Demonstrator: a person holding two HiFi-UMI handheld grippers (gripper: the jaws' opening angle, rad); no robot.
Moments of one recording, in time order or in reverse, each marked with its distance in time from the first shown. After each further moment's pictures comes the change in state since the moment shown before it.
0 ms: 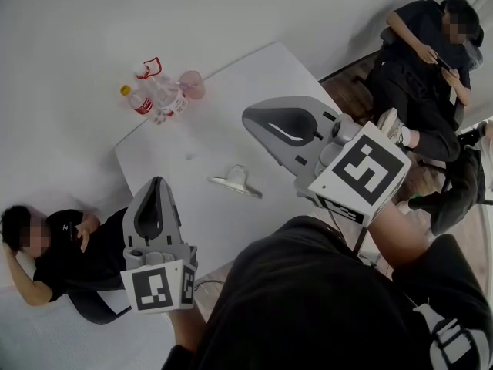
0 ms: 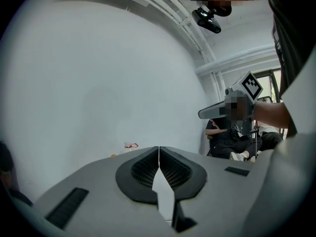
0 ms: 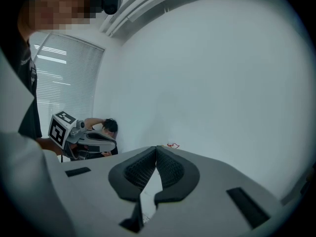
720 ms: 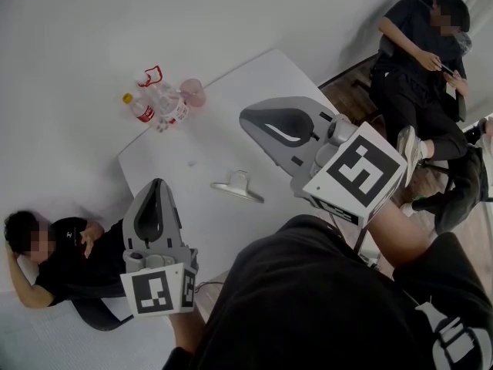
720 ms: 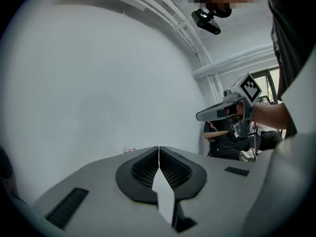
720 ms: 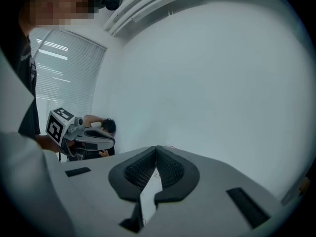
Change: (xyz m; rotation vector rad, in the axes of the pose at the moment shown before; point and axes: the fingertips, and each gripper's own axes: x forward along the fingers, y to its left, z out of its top) left arm -0.003 -0.004 0.013 0.027 -0.041 -0.019; right arm -0.004 0.002 0.008 -0.023 -0.019 -0.041
